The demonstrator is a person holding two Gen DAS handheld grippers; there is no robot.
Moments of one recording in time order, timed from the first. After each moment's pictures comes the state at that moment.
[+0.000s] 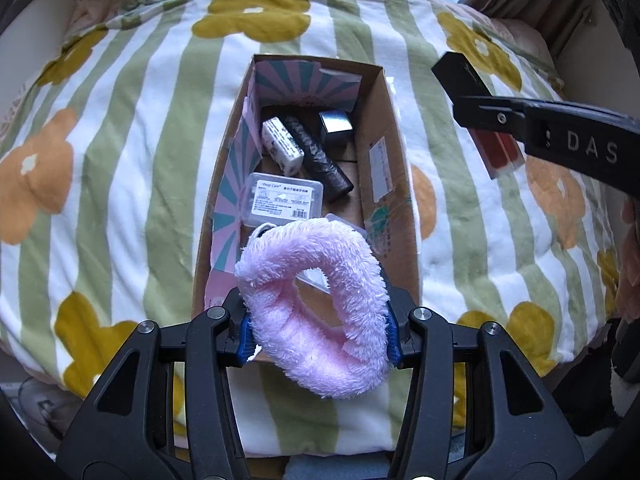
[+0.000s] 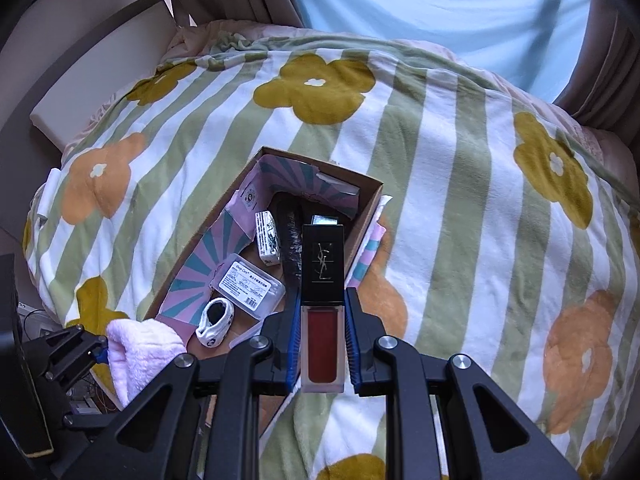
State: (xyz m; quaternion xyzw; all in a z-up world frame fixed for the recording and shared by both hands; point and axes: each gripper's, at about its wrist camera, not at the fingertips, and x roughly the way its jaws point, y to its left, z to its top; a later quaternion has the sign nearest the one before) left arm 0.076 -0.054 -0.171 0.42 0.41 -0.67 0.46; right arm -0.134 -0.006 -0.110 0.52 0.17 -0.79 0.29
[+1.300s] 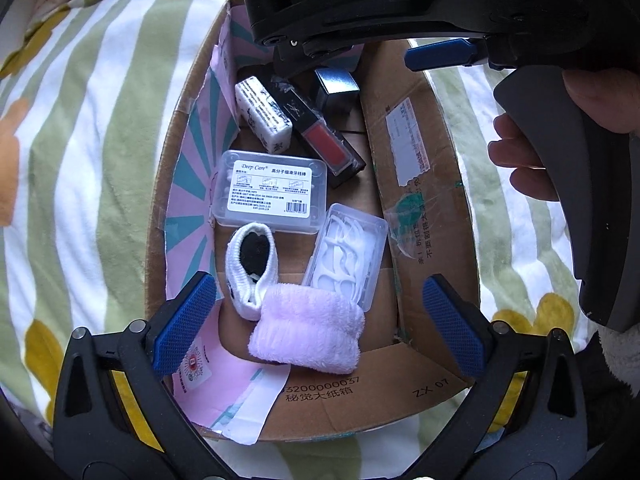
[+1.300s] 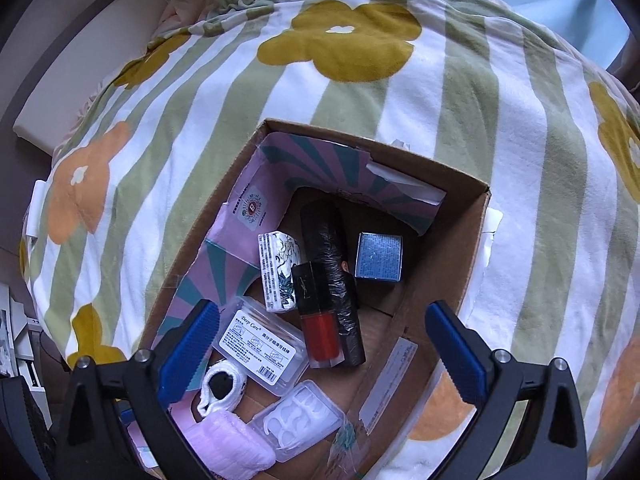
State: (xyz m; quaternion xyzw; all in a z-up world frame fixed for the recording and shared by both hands) left arm 0.067 -0.086 -0.252 0.43 0.44 -0.67 0.42; right arm -0.196 -0.078 -0.203 0.58 0.14 -0.74 0.32
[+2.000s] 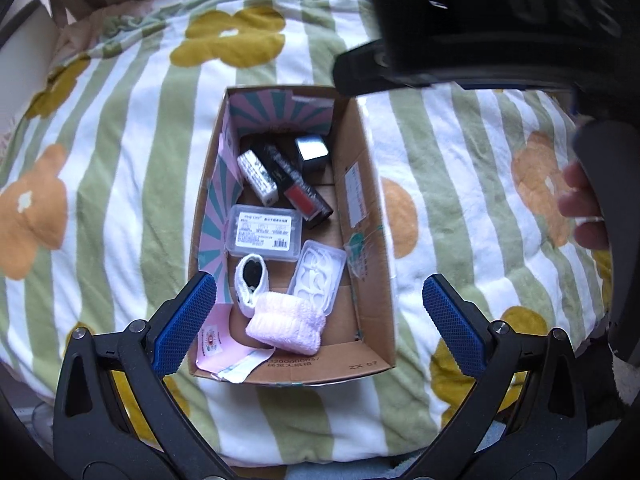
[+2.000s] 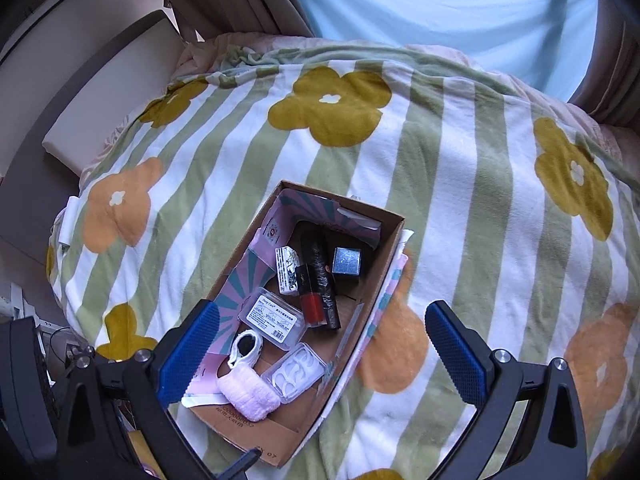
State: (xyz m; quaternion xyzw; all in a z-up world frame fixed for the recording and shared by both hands) left arm 0.048 -0.067 -0.141 0.40 0.39 -0.69 0.46; right arm -0.159 -0.015 -0.077 0.52 0.13 -0.78 0.32
